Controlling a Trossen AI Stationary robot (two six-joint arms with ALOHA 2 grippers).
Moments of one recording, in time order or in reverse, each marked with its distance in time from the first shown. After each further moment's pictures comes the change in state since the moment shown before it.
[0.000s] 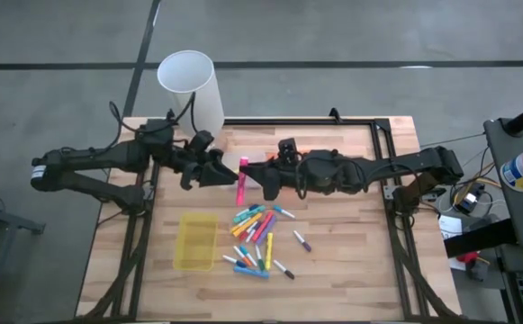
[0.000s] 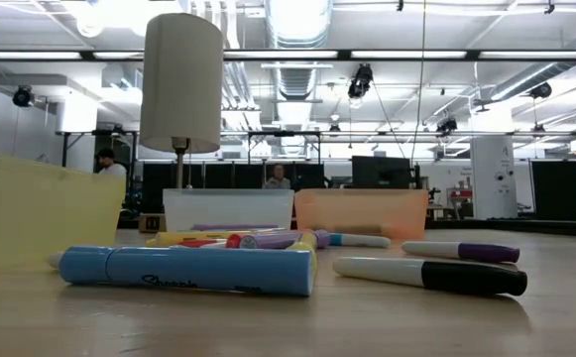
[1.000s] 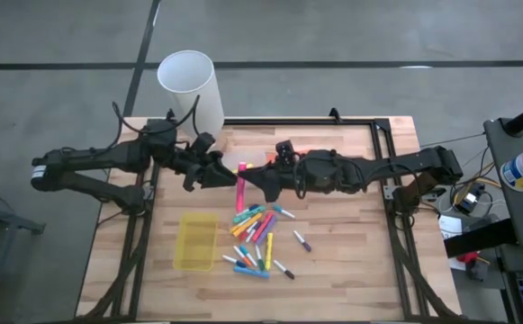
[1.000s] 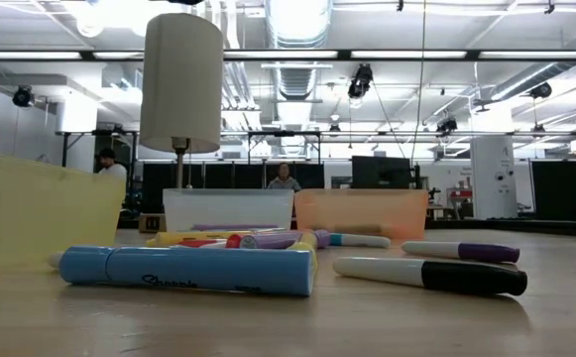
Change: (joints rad) left arm 0.001 -0.001 0.000 -0.051 -0.017 0.013; right arm -0.001 0.003 0.002 -0.014 -0.077 0.059
